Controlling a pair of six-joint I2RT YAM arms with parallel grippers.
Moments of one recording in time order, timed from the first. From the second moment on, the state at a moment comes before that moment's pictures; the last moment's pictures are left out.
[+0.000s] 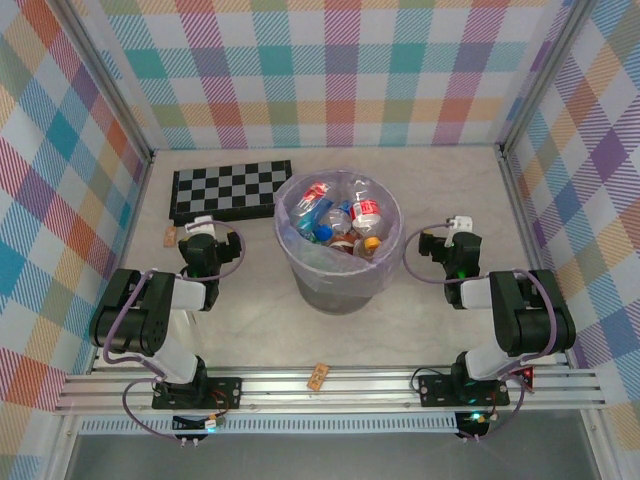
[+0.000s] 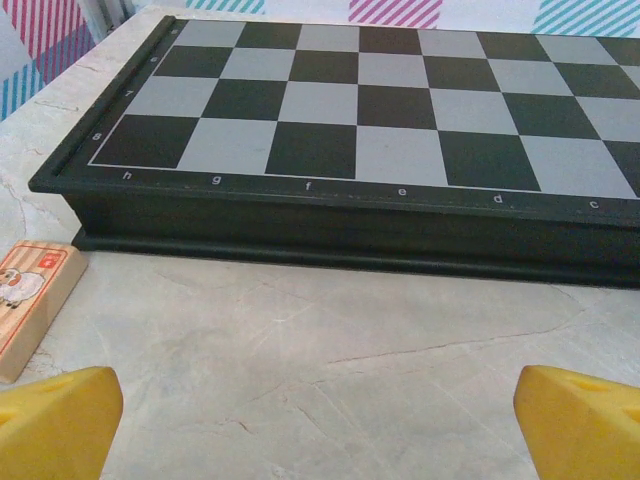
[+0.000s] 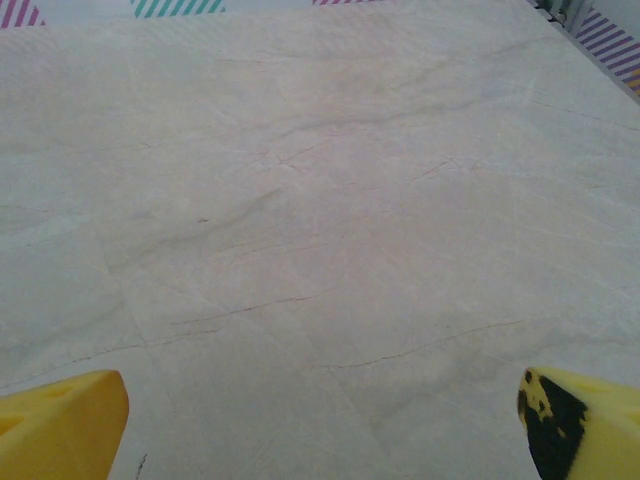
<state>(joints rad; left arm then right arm) -0.10 1.58 0.40 0.78 -0.27 -0.13 0.05 1.55 0.37 0.75 0.12 0.07</state>
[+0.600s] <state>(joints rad) -0.10 1.58 0.40 0.78 -0.27 -0.13 0.05 1.55 0.37 0.75 0.11 0.07</state>
